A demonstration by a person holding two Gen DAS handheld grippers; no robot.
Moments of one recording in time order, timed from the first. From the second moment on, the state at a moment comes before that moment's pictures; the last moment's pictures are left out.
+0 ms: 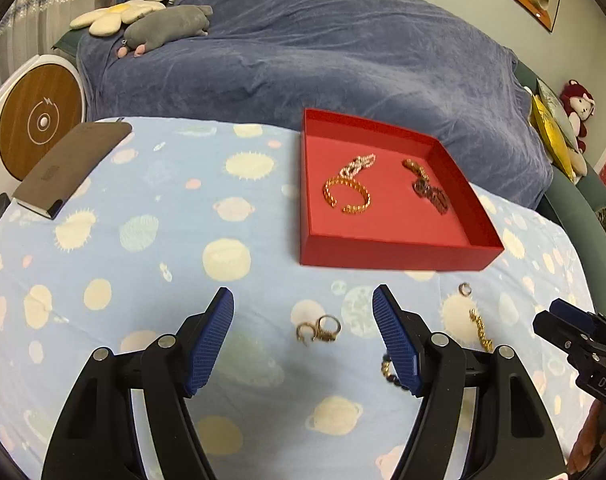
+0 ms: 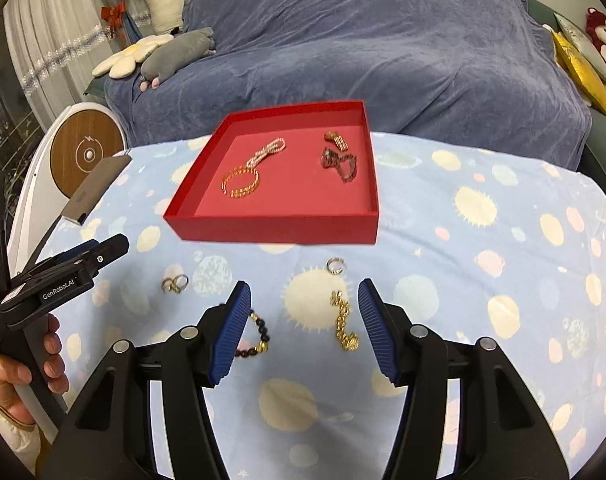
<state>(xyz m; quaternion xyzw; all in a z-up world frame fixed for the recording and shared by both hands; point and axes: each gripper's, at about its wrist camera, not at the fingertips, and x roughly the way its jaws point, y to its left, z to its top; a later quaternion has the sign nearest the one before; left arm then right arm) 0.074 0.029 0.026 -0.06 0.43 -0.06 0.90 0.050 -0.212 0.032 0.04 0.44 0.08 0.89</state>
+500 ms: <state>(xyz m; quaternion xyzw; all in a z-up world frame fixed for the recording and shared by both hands) 0.064 0.035 -0.013 -0.02 0.46 -0.08 0.88 0.061 -0.176 -0.036 0.00 0.50 0.11 0.86</state>
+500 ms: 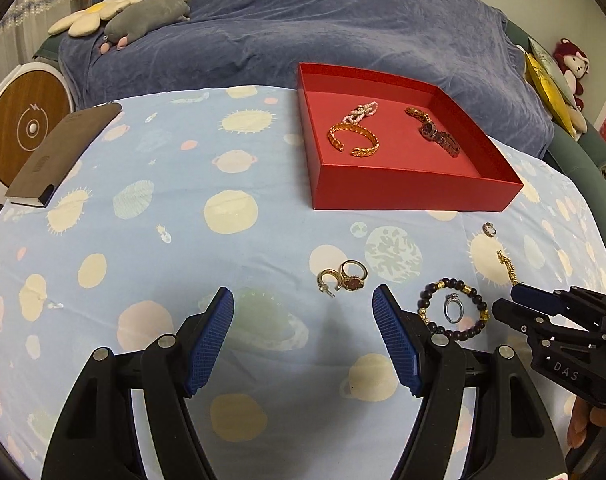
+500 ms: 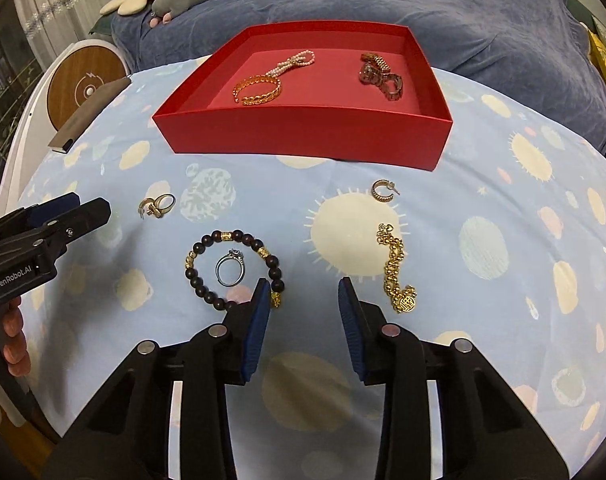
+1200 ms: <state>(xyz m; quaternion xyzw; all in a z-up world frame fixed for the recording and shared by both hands) 0.067 0.026 -0.025 0.00 0.48 -0.09 0.87 0.072 -0.164 -0.044 -0.03 0.49 0.12 0.86</state>
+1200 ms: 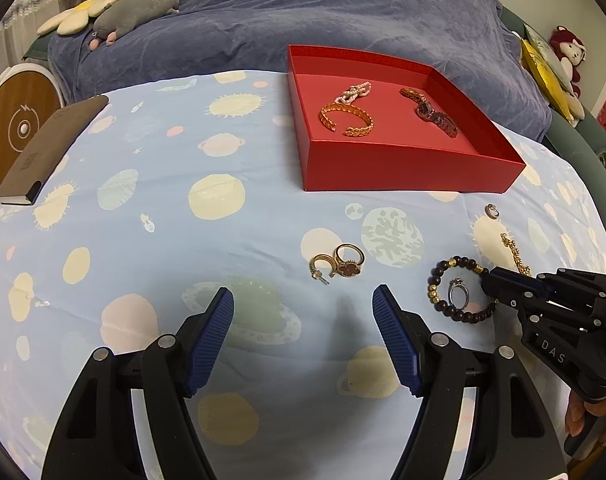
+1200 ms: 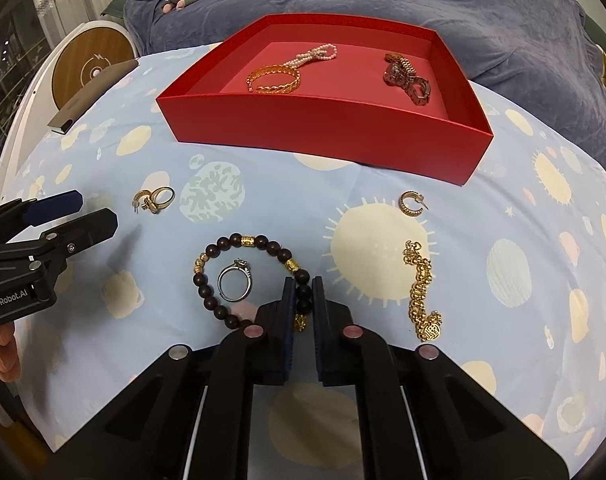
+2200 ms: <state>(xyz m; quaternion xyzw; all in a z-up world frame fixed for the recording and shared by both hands) 0.080 -0.024 -0.032 0.02 0.48 -0.12 0.87 0.041 -0.248 0.042 0.07 0.43 0.09 0.90</state>
